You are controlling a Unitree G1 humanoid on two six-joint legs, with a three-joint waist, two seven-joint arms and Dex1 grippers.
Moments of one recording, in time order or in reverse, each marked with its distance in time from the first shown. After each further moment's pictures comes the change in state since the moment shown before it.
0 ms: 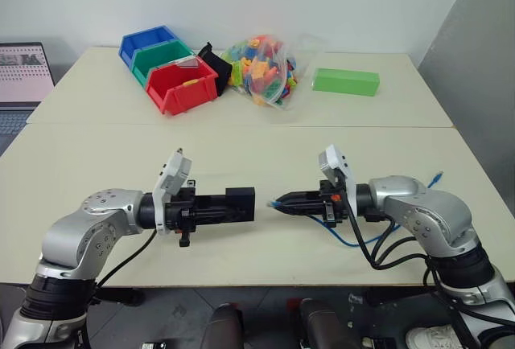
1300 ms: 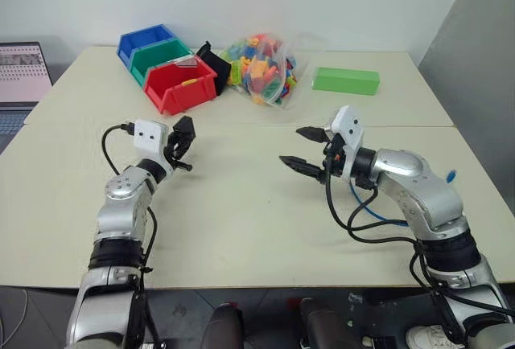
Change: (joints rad) left arm -0.342 -0.324 0.082 0.836 0.549 -0.725 0.832; right arm -0.127 0.102 -0.029 0.010 -0.271 -0.218 -0.204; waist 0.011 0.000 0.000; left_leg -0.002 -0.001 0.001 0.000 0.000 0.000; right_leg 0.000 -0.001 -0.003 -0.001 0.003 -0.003
